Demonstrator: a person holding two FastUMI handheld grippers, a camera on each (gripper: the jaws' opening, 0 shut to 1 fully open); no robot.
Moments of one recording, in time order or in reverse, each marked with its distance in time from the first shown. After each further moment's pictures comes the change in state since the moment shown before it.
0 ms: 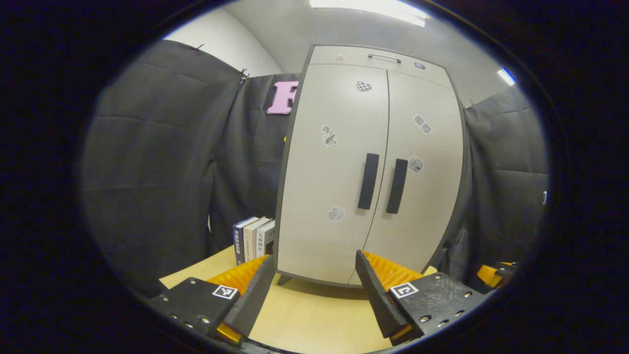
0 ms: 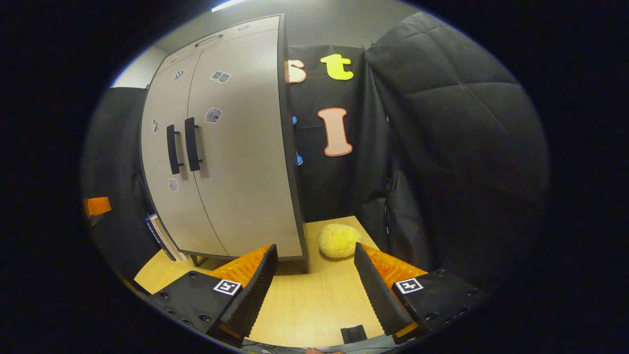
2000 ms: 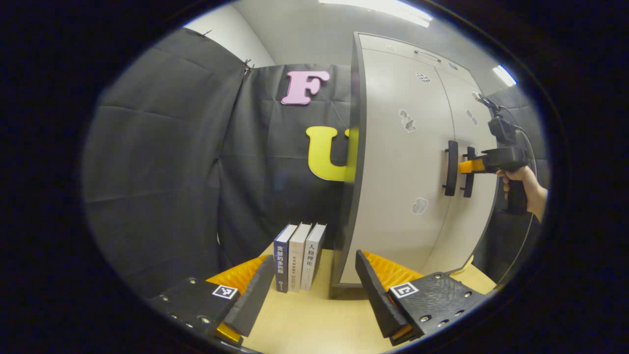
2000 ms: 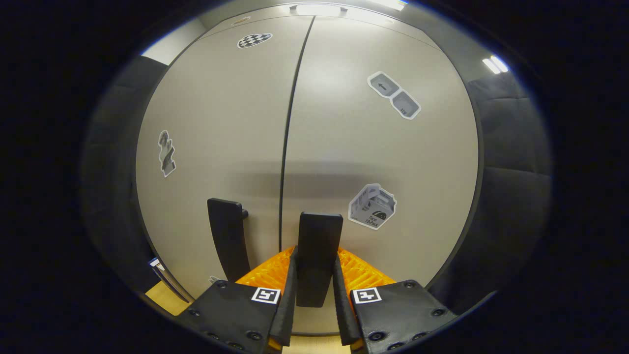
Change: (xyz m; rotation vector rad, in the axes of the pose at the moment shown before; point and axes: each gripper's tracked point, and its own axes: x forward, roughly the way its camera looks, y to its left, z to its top) left arm 0.109 0.222 -0.014 0.052 -0.014 -0.061; right arm 0.151 0.293 0.178 -0.200 -0.160 0.033
